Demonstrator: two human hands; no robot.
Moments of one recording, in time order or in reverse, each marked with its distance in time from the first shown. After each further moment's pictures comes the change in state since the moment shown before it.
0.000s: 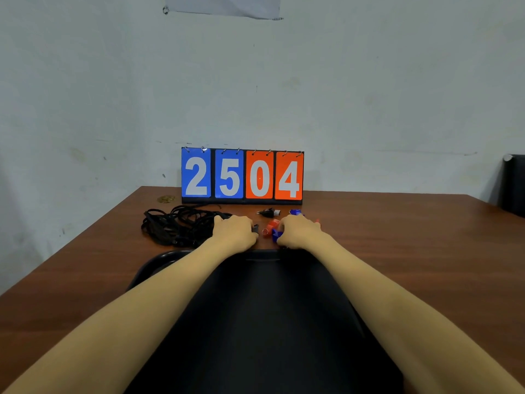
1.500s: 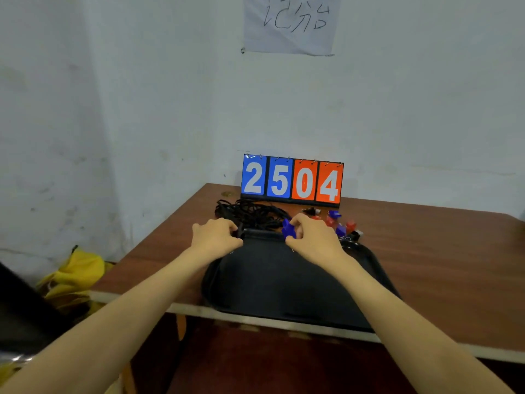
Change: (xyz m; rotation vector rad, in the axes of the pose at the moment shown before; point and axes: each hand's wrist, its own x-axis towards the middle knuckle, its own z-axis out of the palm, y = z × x) left_hand -0.176 -0.105 -0.056 -0.205 0.128 -0.236; right_hand -0.159 -0.077 0.005 0.197 0.279 -0.296
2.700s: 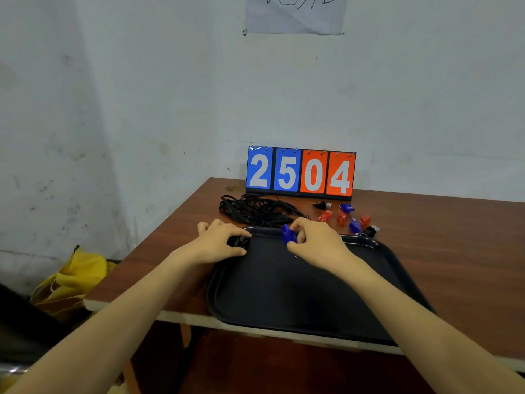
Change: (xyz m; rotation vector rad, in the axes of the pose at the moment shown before) left_hand 0.031 -0.037 0.020 0.103 -0.181 0.285; right_hand 0.023 0.006 0.026 0.048 -0.125 -0.008
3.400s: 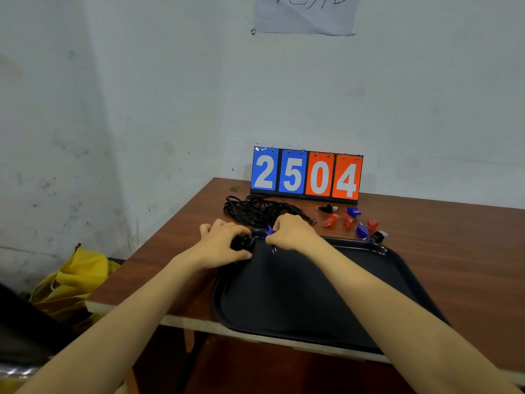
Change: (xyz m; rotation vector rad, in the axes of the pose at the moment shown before) left_hand 0.000 -0.006 0.005 -0.060 0.103 -0.005; right_hand 0.057 -0.039 0.023 -0.043 -0.141 0.096
